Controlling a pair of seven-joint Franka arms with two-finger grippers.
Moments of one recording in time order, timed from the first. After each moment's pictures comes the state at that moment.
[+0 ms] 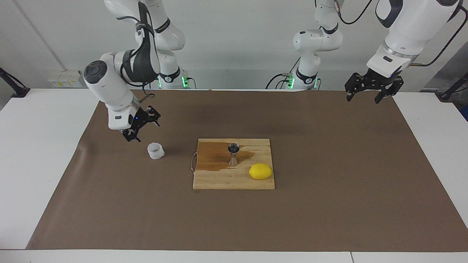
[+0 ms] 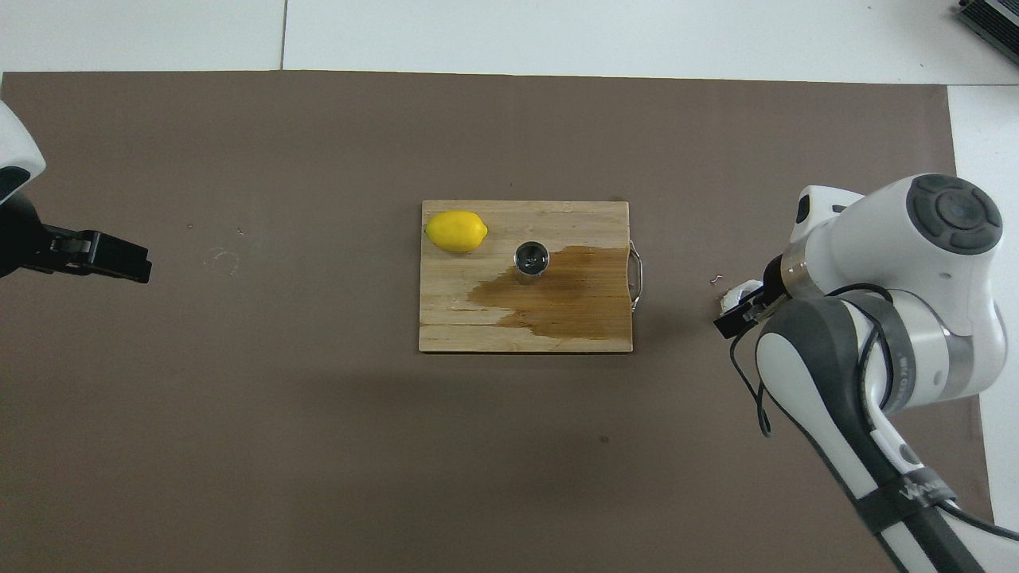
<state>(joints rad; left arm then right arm) 0.01 -0.02 -0.11 -1.57 -0.01 1.53 0.07 -0.02 0.04 0.16 -2.03 0.01 1.99 -0.35</state>
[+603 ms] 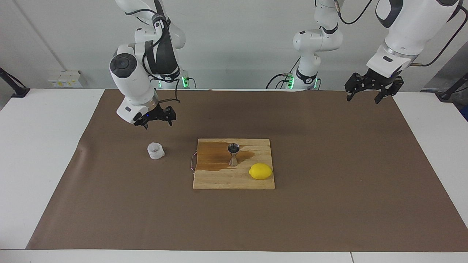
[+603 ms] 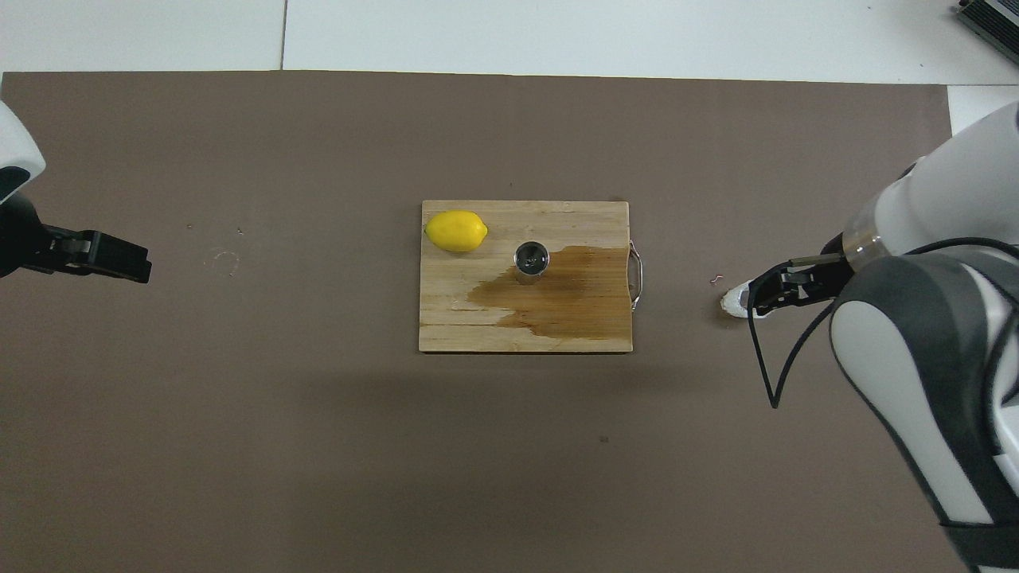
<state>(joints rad) 0.01 -0.02 -0.11 -1.57 -0.01 1.53 0.07 -0.03 0.01 0.15 -1.73 0.00 1.59 0.12</state>
